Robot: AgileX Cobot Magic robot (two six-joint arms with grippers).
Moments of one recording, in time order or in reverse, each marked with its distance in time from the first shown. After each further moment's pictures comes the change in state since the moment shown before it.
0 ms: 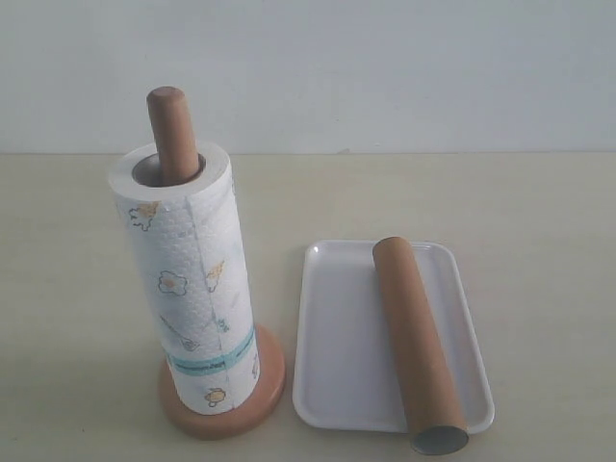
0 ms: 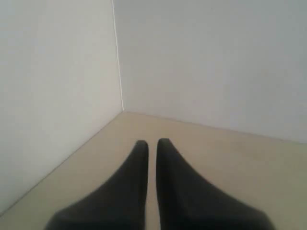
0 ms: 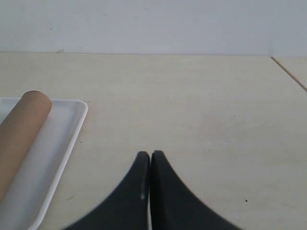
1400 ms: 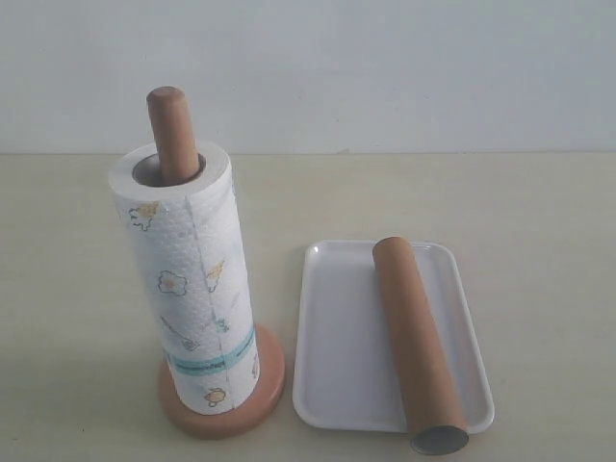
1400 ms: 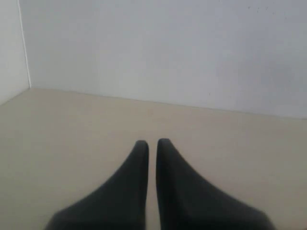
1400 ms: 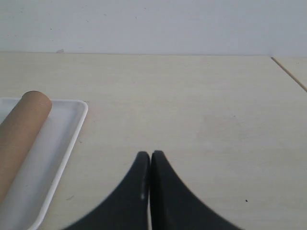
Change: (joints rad) left arm -0.299 -0.372 0.281 -0.180 0.075 0.065; right arm 0.000 0.000 0.000 0.000 0.000 0.000
